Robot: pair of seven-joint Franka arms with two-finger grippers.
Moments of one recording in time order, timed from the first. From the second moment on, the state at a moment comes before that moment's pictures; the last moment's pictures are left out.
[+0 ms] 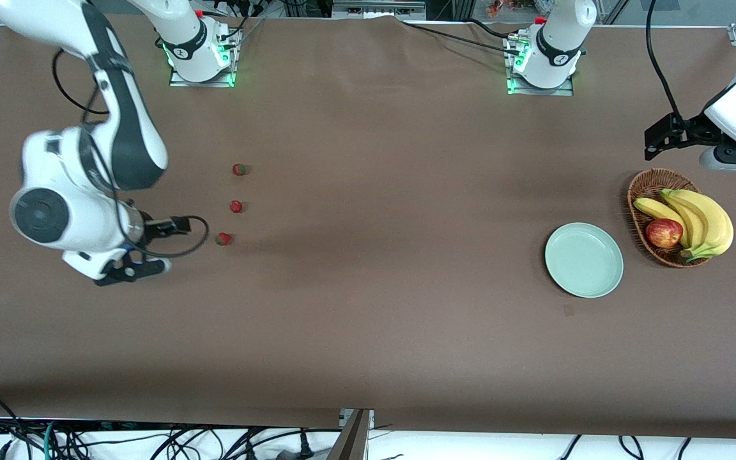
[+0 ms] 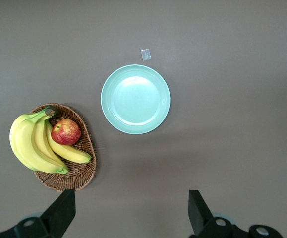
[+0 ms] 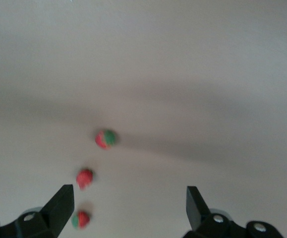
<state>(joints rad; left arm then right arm) 0.05 -0.03 -0.09 -1.66 0.05 1.58 0.07 0.17 0.51 0.02 -1.52 -0.04 1.82 -0.03</state>
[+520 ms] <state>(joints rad) 0.05 -0.03 -0.09 -1.66 0.05 1.58 0.07 0.19 0.63 0.02 -1.66 -0.03 2.09 0.01</state>
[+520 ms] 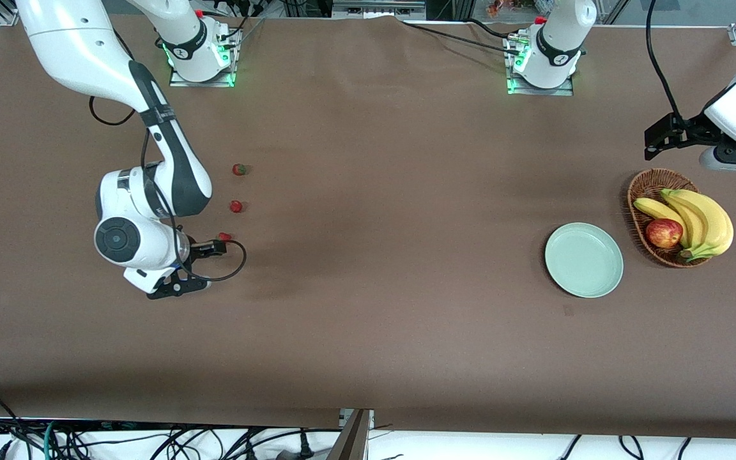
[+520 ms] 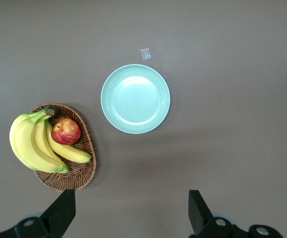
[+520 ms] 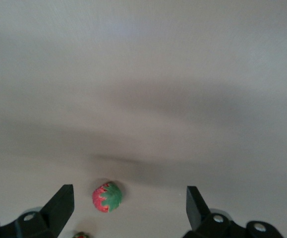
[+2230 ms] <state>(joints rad) 0.05 -0.03 -0.09 -1.66 0.05 1.57 0.07 0.31 0.66 0.02 -1.62 0.10 2.08 0.16</state>
